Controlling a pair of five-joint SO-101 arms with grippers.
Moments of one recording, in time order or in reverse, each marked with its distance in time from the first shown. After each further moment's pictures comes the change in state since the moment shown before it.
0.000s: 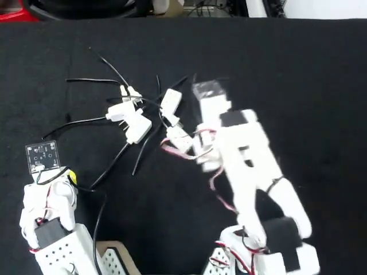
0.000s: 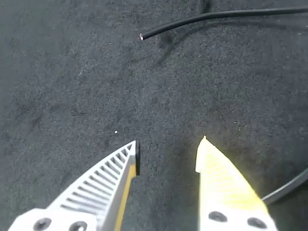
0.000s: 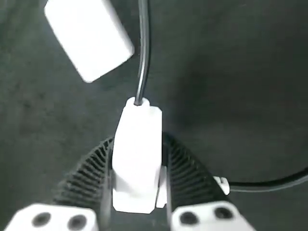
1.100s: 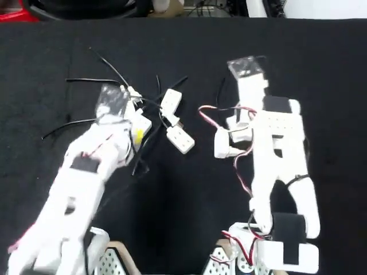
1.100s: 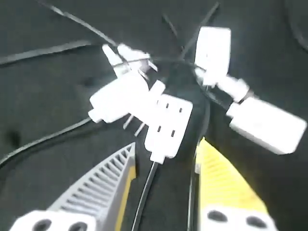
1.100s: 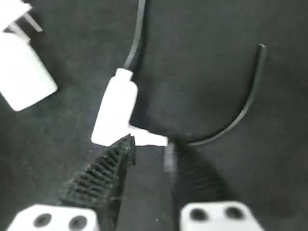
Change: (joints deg) left arm 41.2 66.6 -35.7 -28.7 12.7; right arm 14.2 3.3 -8.4 -2.4 15.5
